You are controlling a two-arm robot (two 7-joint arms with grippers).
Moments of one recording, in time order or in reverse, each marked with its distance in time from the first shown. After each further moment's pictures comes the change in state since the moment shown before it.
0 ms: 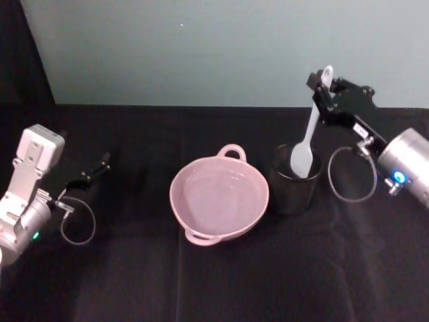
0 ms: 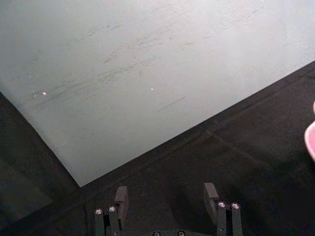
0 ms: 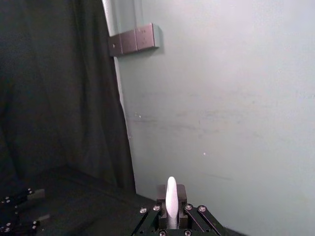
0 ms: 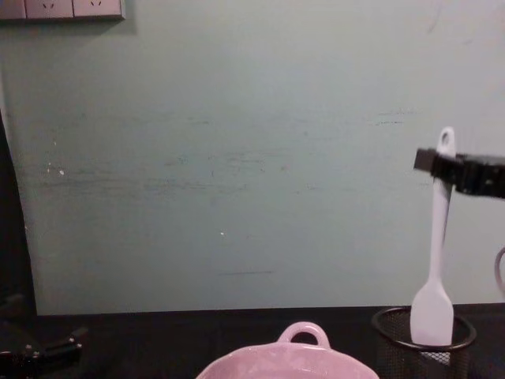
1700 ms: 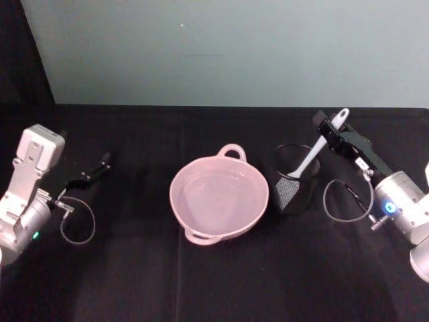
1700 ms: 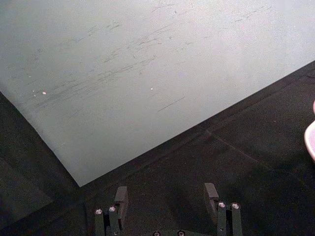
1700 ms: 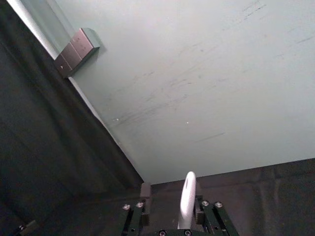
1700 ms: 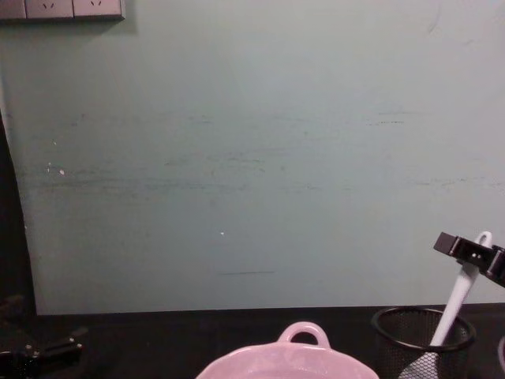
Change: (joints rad) left arm 0.000 0.000 0.000 0.000 0.000 0.000 0.000; right arm -0.010 -0.112 0.038 0.288 0.297 -0.026 0.057
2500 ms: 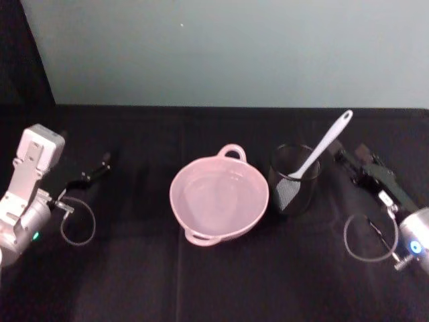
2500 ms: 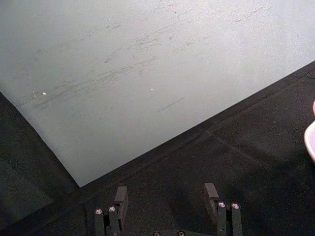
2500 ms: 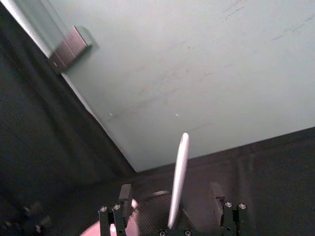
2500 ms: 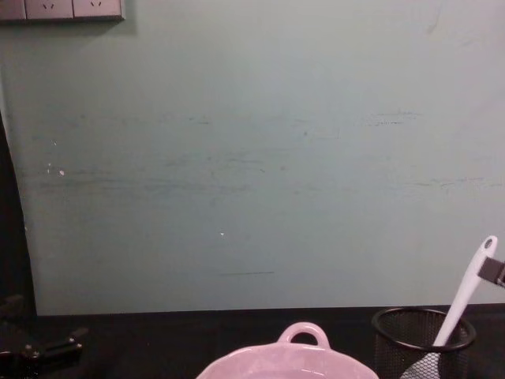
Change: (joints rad) left arm 0.000 0.000 0.000 0.000 0.000 0.000 0.000; right arm -0.217 0.077 0.052 -0.205 0.032 -0.016 -0.063
